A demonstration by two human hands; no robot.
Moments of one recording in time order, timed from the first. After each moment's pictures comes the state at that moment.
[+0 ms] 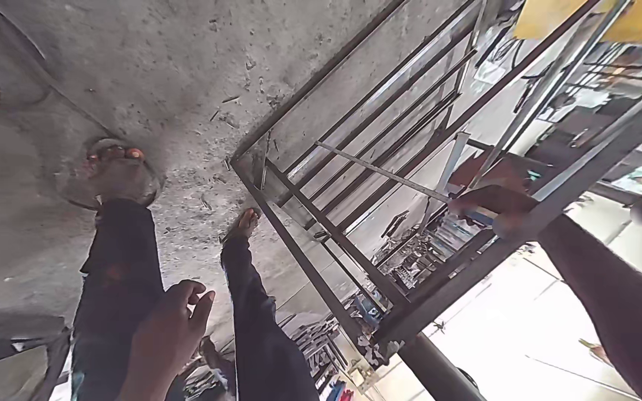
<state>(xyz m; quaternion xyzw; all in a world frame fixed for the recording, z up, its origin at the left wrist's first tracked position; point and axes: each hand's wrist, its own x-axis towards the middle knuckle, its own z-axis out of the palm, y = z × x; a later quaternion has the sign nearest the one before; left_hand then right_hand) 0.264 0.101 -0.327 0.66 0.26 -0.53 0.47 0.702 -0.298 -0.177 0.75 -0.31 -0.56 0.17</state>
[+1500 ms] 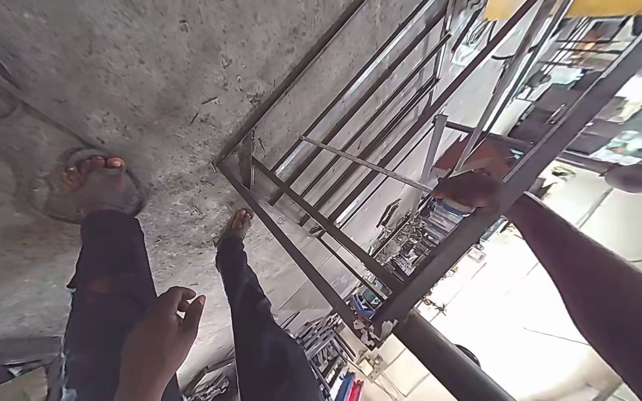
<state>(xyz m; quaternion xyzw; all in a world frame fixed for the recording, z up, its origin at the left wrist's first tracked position) 0.252 0.104 -0.330 0.67 0.26 -0.51 0.48 0.691 -0.338 -0.174 0.75 -0.23 -0.57 0.22</state>
